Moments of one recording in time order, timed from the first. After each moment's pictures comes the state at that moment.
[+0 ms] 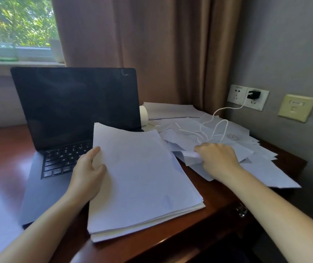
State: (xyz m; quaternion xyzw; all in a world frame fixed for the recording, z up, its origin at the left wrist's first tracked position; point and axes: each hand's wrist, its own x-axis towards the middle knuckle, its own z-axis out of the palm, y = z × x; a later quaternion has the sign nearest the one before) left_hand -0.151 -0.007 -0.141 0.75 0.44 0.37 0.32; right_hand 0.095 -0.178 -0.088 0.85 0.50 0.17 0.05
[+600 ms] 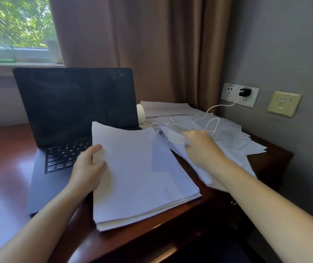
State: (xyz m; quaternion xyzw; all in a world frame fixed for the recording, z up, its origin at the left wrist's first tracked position) left_hand -0.154 -0.021 -0.130 0.75 0.43 0.38 0.32; right_hand 0.057 -0.179 -0.066 0.84 0.50 0.07 -0.21
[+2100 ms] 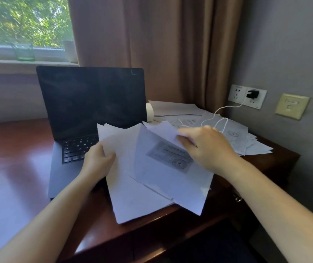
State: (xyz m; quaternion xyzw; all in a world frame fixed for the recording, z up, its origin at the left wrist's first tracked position) left_hand -0.160 -0.021 -0.122 0.76 0.44 0.38 0.29; right_hand 0.009 -0.209 -0.041 0.75 0.61 0.15 -0.21
